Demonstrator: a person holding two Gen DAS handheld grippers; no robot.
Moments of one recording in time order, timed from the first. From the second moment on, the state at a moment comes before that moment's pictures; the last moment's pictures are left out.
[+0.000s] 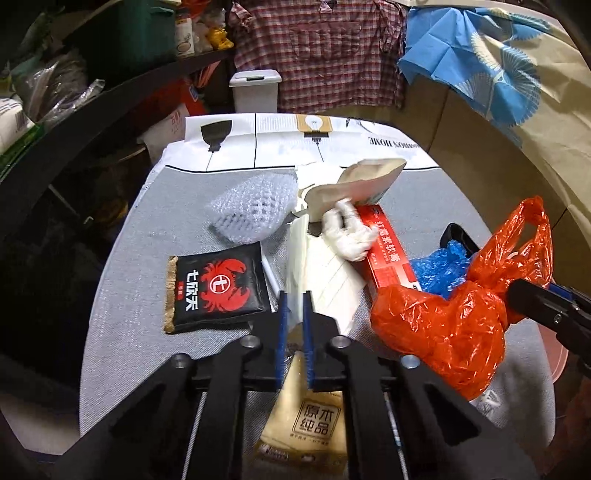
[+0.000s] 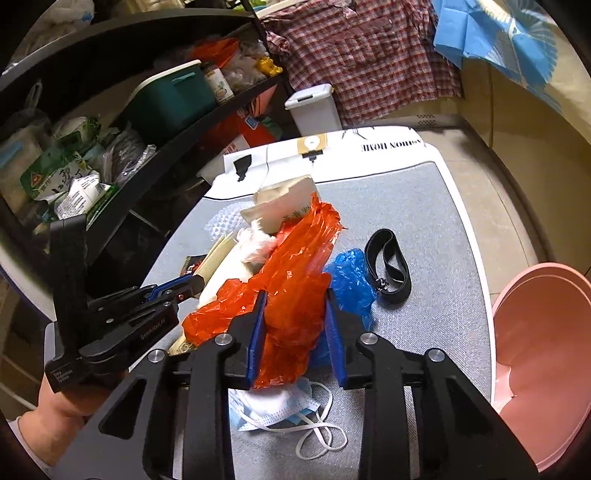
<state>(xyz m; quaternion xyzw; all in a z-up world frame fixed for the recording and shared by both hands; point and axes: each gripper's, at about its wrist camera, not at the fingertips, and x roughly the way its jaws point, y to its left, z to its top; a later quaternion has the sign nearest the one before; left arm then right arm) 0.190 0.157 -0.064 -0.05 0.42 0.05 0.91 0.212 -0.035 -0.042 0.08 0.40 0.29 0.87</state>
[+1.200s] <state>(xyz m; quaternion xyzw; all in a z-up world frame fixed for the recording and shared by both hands) 0.128 0.106 0.026 -0.08 0.34 -0.02 0.94 0.165 -0.150 0.074 0.06 0.30 0.22 0.93</state>
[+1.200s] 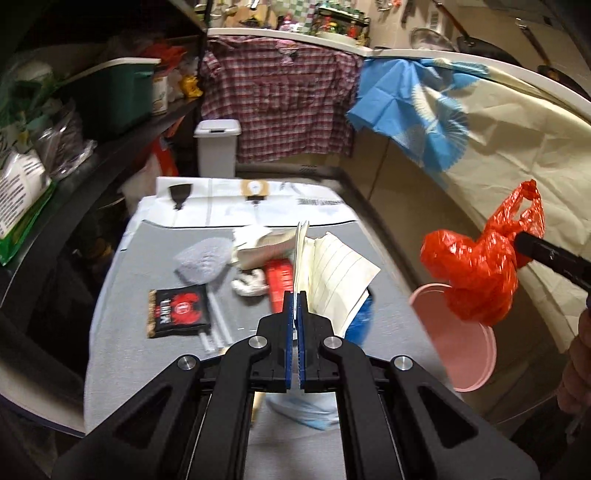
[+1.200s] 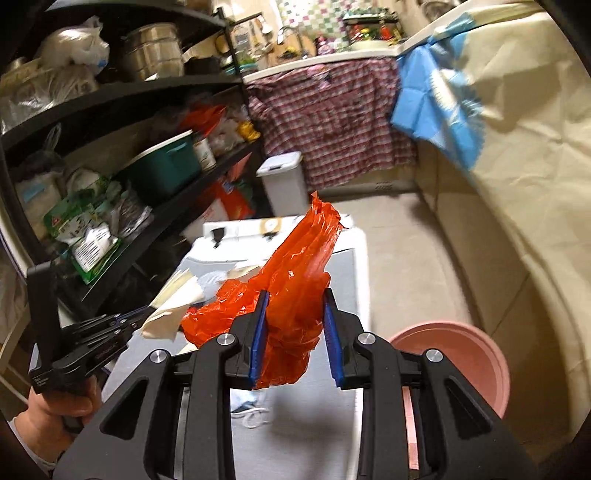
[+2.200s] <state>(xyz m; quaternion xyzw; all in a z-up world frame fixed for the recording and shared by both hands) 0.165 -0.066 0.002 -0.02 0.37 -0.16 0.92 0.172 -0.285 0.014 0.05 0.34 0.04 0.94</state>
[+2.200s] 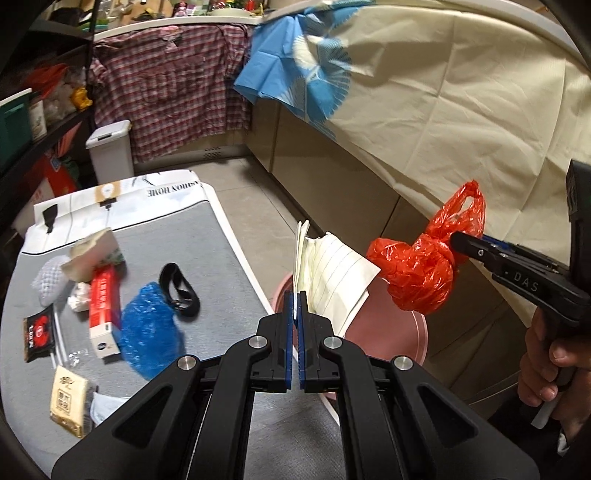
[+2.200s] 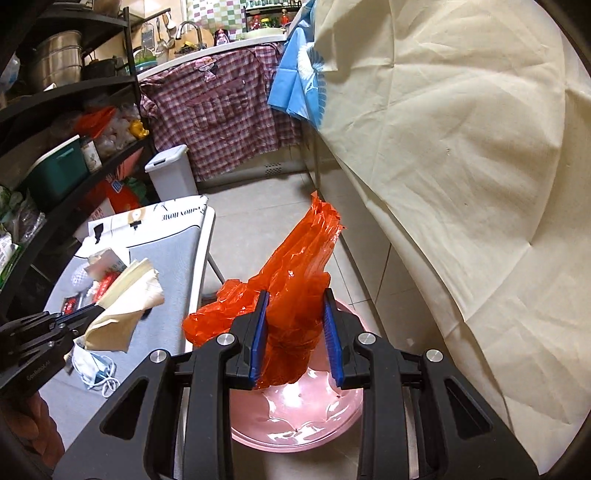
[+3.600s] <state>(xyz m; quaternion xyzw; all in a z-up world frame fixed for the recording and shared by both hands) 0.179 -0.098 -0.006 -0.03 0.37 -0.19 0.91 0.181 -0.293 0.005 0.03 0.35 0.01 0.94</state>
